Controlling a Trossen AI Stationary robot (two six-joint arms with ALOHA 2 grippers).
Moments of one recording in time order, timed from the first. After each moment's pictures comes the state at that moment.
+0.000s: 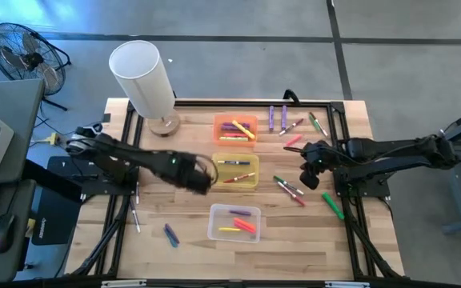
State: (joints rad) left arm -0.25 1.59 1.31 -1.27 -0.22 -1.48; right arm -0.04 0.85 0.59 -0.80 0.10 0.52
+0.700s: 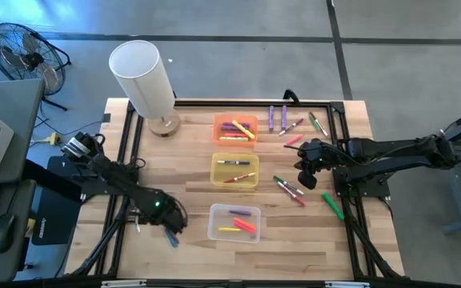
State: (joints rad) left arm -0.62 1.59 0.98 -1.09 0.23 -2.23; right arm -0.04 0.85 0.59 -0.67 0.09 0.42
